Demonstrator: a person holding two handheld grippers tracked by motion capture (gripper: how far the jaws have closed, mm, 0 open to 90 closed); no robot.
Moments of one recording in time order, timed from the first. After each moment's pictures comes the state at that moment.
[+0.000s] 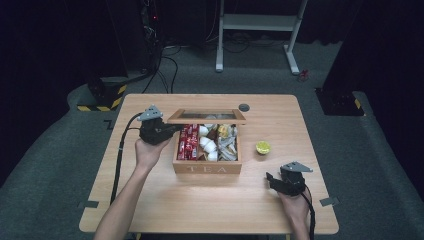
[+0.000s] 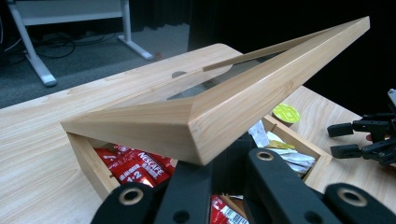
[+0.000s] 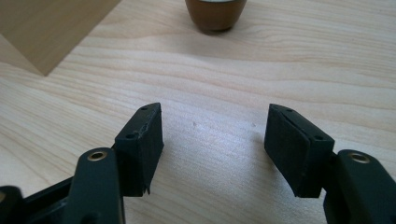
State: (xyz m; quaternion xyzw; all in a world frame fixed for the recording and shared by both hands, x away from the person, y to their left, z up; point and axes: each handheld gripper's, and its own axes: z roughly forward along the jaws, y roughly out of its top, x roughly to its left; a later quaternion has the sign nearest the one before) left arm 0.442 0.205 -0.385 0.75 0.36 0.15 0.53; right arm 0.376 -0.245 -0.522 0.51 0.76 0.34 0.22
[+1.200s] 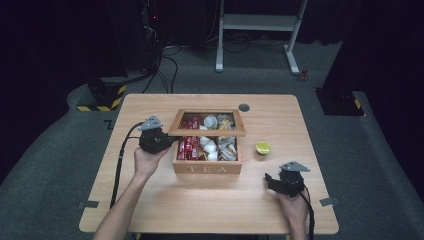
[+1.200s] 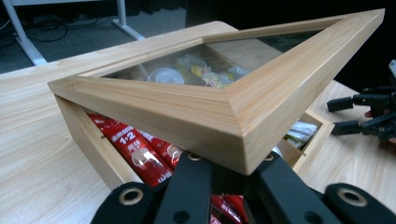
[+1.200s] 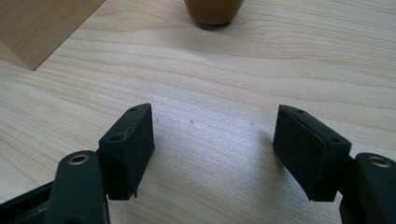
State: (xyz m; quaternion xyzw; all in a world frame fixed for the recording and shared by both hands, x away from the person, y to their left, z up) left arm 0.430 0.210 -0.414 0.77 0.36 0.14 0.51; right arm 0.377 -0.242 -0.523 0.51 0.77 0.32 0.22
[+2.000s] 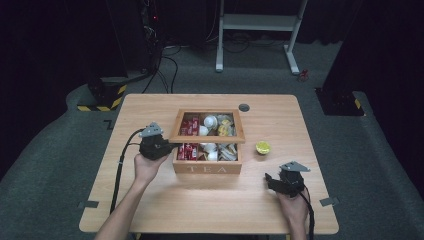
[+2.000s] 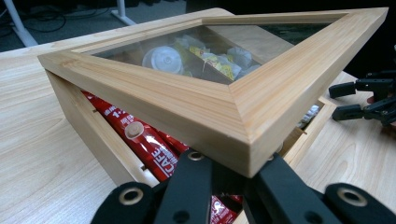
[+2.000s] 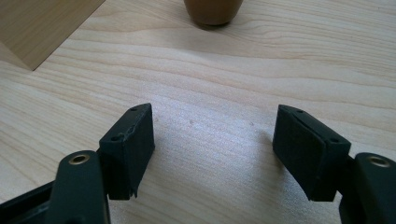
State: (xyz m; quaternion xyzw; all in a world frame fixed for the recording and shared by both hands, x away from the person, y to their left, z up) left arm 0.419 0.210 -0.430 0.77 0.37 0.14 0.50; right arm 0.377 -0.242 -0.523 0.51 0.77 0.32 0.22
